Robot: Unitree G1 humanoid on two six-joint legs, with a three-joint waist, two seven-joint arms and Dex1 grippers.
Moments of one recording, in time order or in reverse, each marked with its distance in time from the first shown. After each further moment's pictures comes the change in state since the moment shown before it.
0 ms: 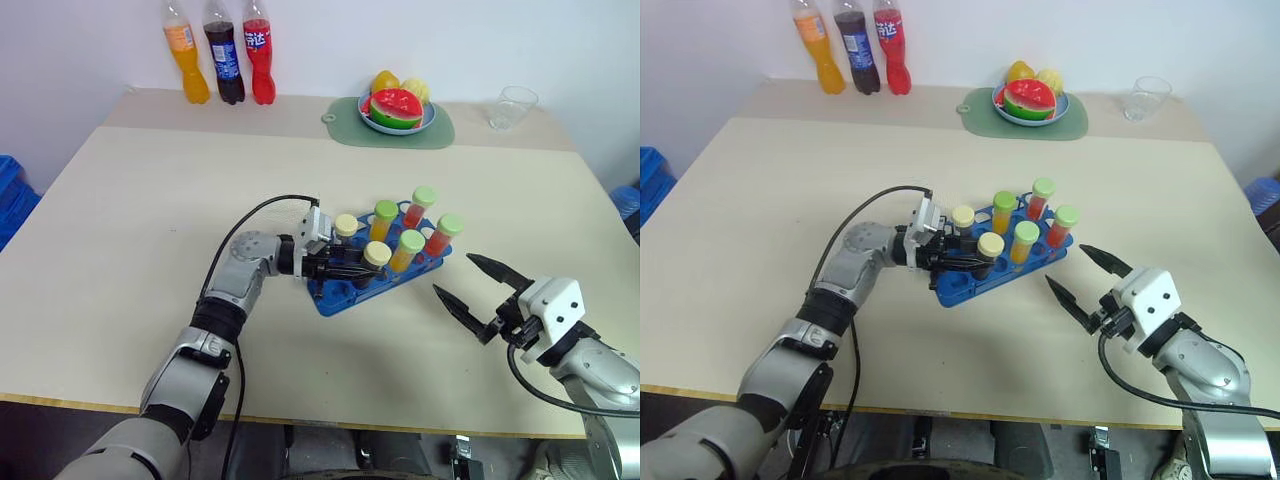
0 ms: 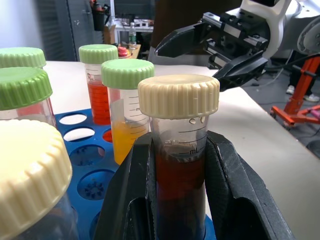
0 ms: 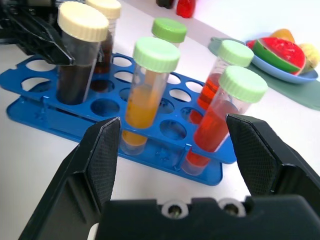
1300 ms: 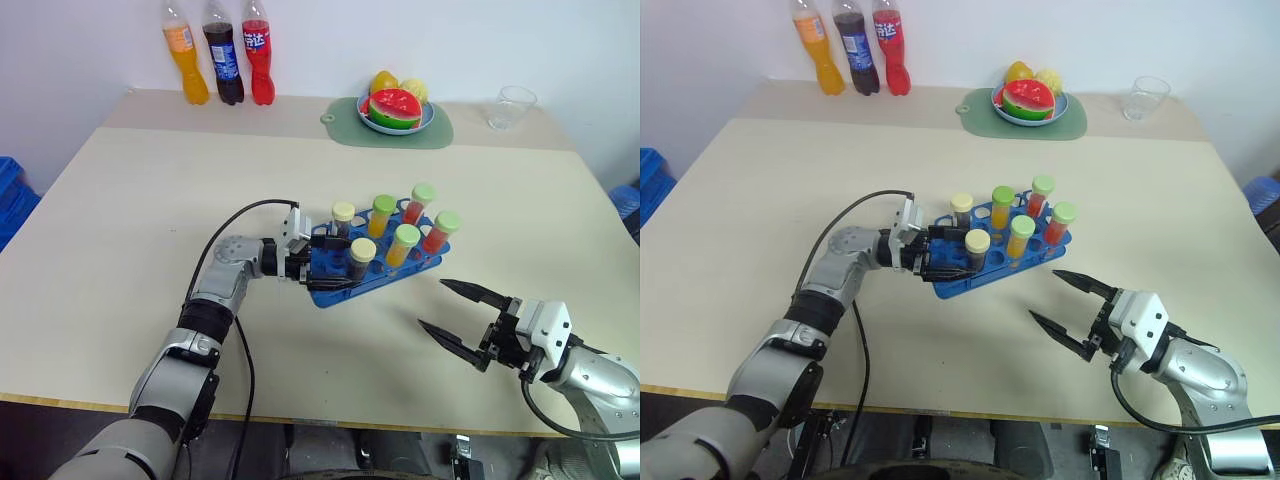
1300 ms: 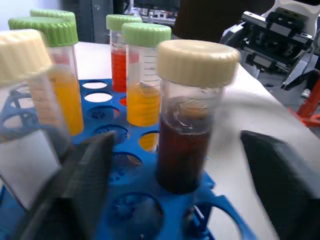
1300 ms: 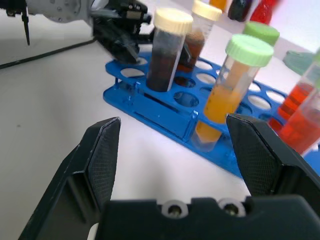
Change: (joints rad) left arm 0.040 0.058 0.053 0.029 -0.022 0.007 0.015; right arm -0.015 -0.044 0.056 0.111 0.078 -0.146 0.236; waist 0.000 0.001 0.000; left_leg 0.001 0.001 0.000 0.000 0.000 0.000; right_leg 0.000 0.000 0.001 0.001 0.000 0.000
